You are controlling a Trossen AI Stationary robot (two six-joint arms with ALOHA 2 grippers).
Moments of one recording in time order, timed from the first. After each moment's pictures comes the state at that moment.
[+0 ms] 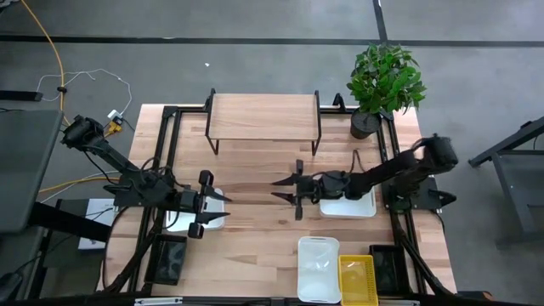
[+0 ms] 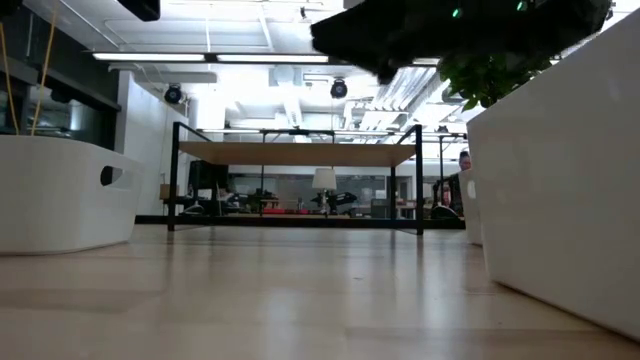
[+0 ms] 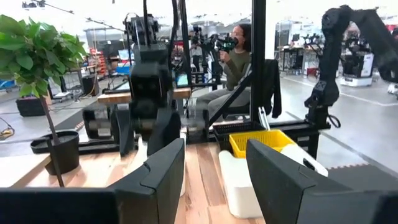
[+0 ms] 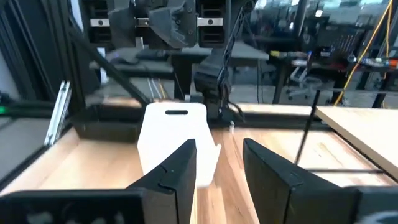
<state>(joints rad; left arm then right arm) -0.49 0.96 0.37 0.66 -0.50 0.10 0.19 1.60 0.72 0.84 0.20 -0.07</state>
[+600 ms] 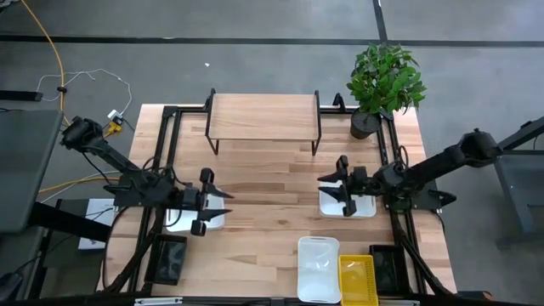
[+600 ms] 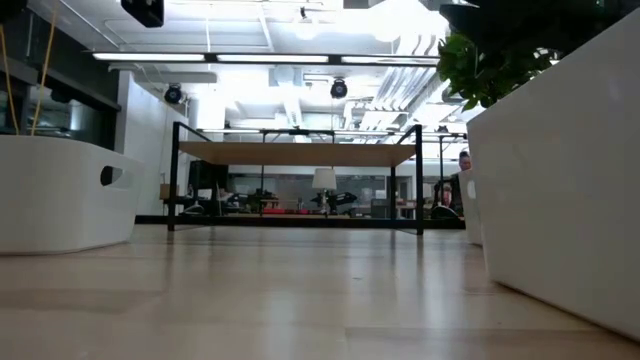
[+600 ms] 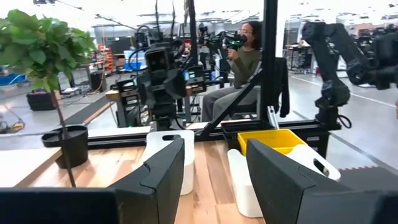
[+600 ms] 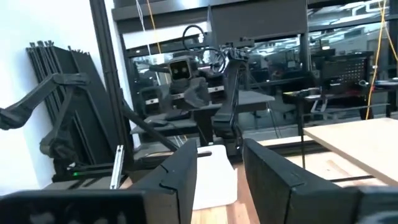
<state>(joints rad) -0.45 0.96 0.37 0.66 -0.50 0.09 0.26 1.06 0.21 1.08 0.22 0.07</state>
